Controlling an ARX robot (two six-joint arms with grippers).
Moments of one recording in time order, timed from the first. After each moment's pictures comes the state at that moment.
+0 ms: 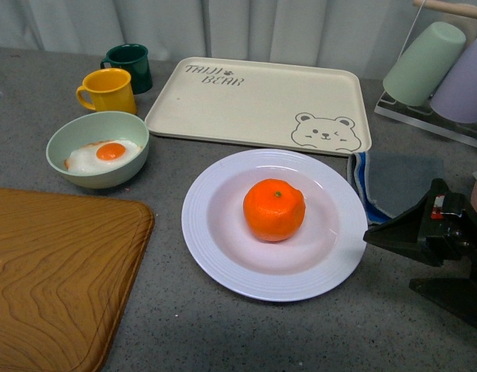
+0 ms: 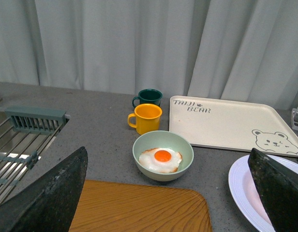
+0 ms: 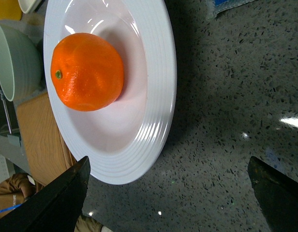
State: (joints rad) left arm 0.00 0.00 0.02 0.00 0.00 0.00; right arm 0.08 1.85 0.48 0.44 -0.58 0.64
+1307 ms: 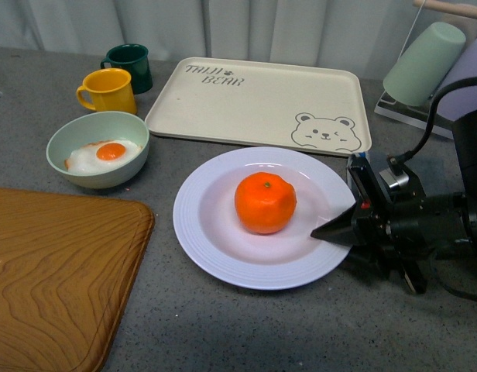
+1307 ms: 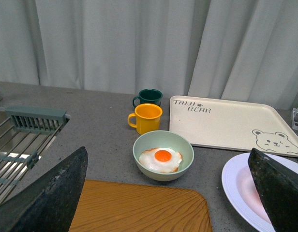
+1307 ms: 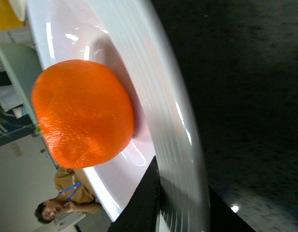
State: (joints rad) left arm 0.00 0.00 0.02 0.00 0.00 0.00; right arm 0.16 2.20 0.82 0.39 -0.70 0.87
